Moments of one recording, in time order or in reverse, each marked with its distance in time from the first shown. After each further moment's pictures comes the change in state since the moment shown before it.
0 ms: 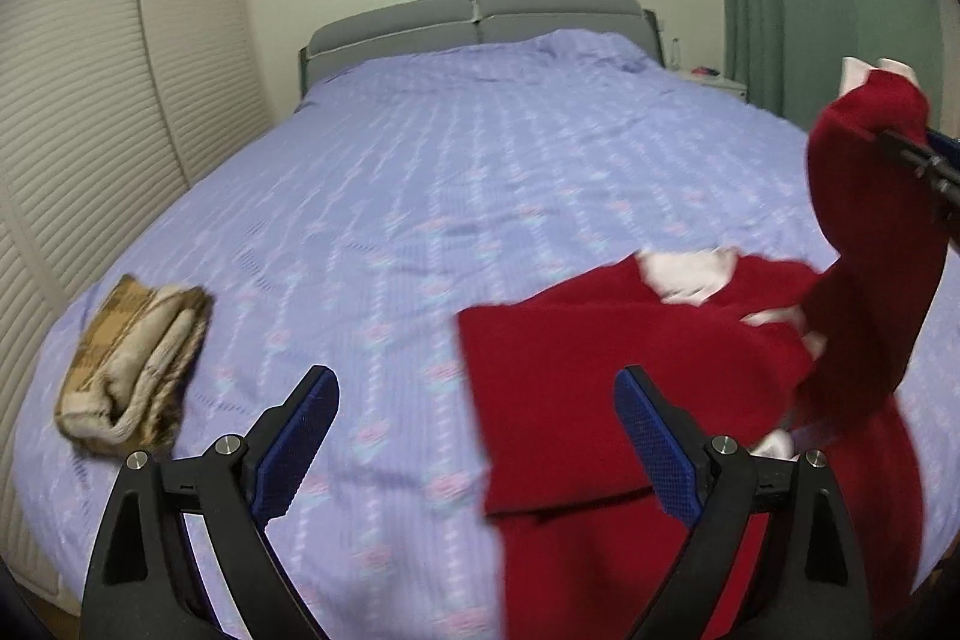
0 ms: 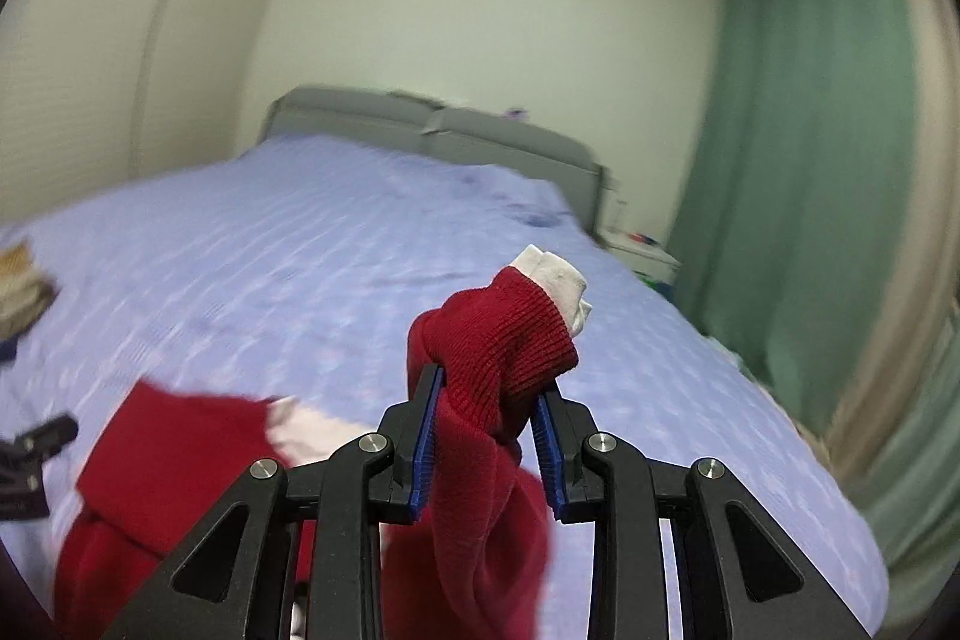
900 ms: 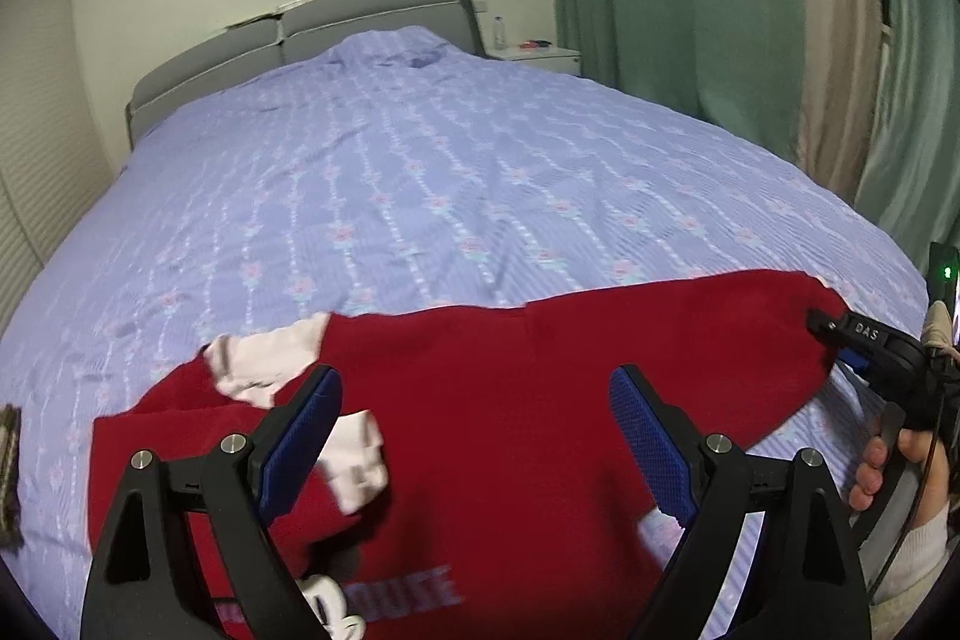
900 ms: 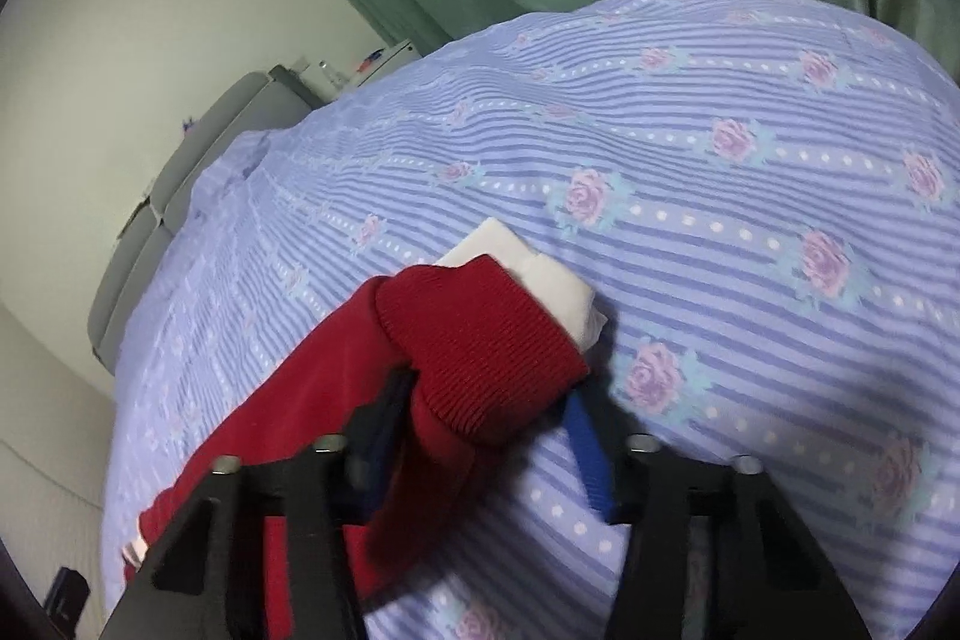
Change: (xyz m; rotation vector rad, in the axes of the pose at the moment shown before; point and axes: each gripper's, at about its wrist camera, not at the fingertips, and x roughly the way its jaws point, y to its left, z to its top) left arm 0.012 -0.284 0.049 0.190 0.004 -0.300; right arm 0.059 -0.302 -0.280 1.086 0.328 -0.163
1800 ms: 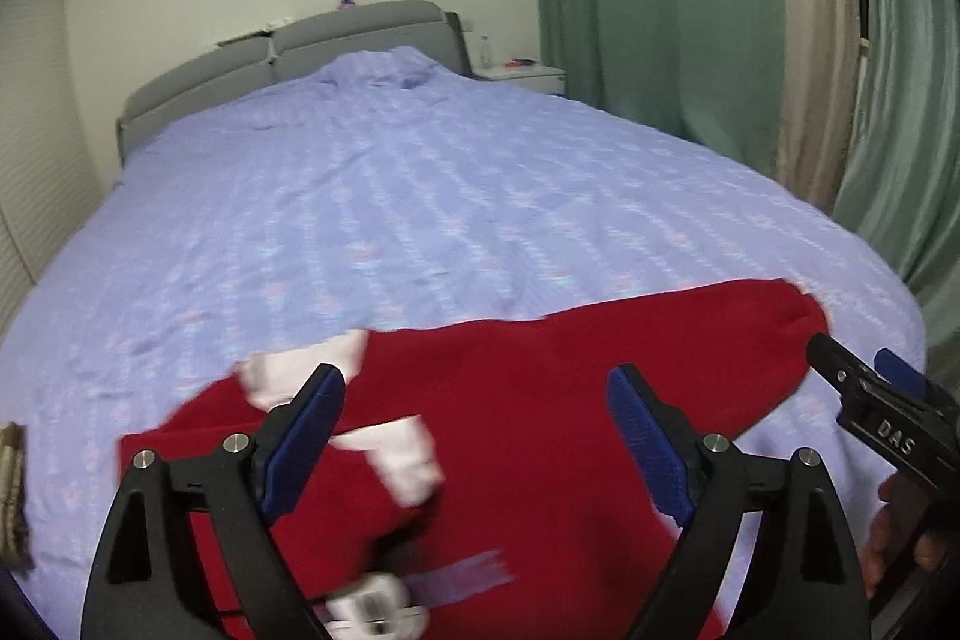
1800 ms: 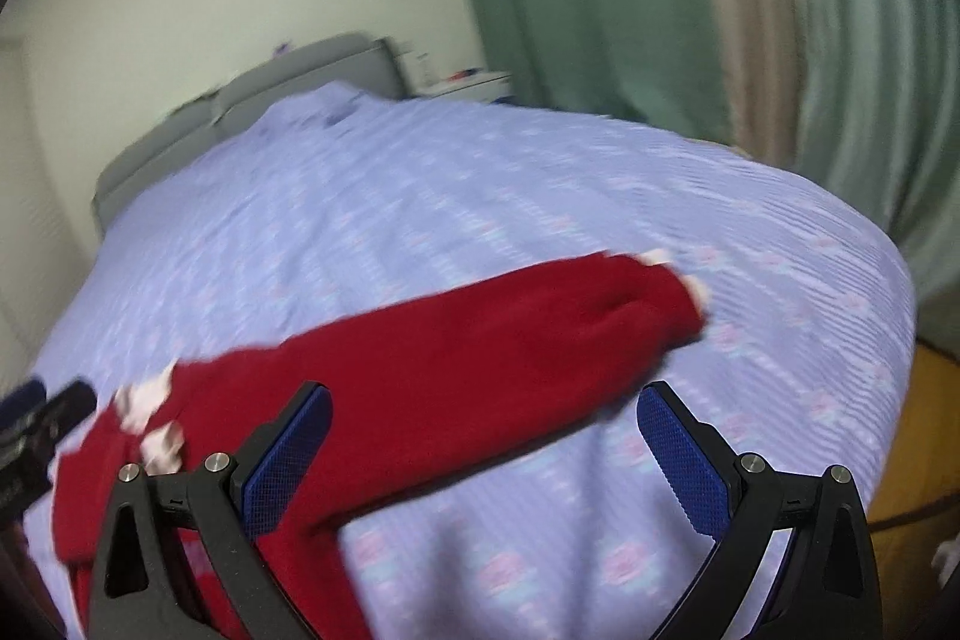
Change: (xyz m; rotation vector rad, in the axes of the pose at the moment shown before) left arm -0.025 0.016 0.004 0.028 -0.041 -0.067; right arm -0.105 0.112 -0.067 -0.359 -0.140 -0.073
